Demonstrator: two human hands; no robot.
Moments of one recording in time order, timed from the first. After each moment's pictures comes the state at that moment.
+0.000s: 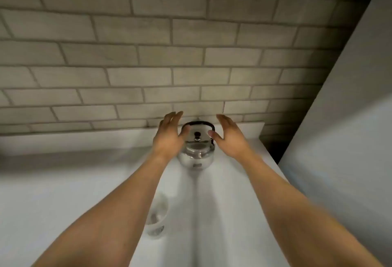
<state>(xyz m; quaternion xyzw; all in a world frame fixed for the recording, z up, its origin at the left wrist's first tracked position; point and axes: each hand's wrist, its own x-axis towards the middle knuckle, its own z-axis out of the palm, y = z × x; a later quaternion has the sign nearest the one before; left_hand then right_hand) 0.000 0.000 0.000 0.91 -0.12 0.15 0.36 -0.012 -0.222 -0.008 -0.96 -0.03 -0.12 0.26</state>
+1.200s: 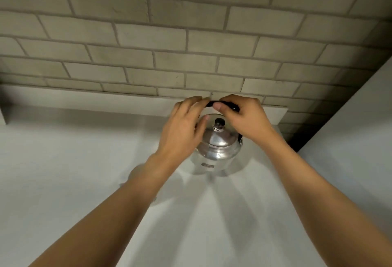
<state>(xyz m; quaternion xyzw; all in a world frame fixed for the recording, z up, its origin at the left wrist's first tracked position) -0.080 -0.032 0.005 0.89 -0.18 0.26 0.32 -0.028 -0.227 0.026 -0.89 -0.17 -0.17 0.38</state>
